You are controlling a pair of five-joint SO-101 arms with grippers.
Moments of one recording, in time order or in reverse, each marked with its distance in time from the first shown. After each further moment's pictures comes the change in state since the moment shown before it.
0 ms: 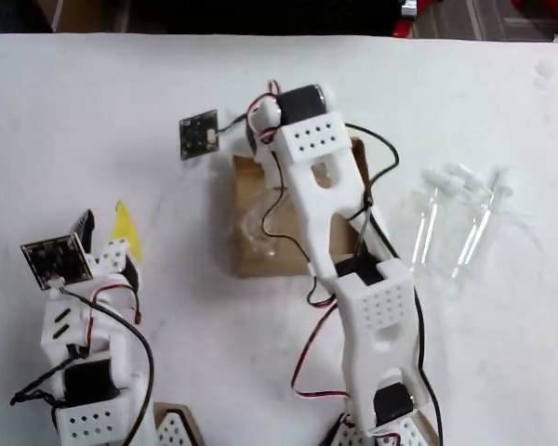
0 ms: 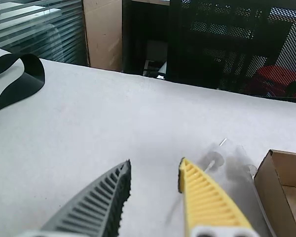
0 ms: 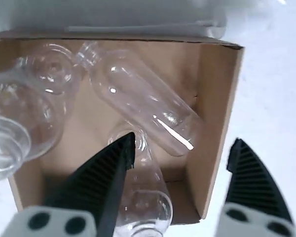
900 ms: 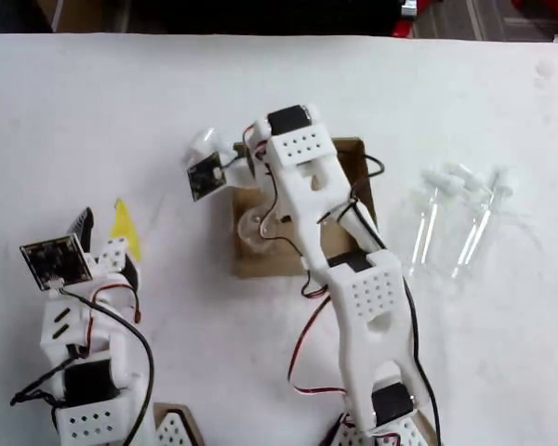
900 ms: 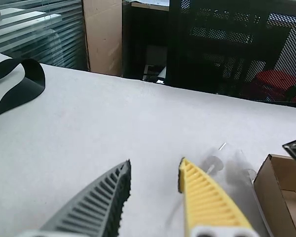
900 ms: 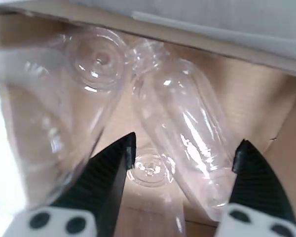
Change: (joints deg) left arm 0.0 0.0 0.0 -1.0 0.0; right arm 0.0 7.4 7.3 -0.4 9.3
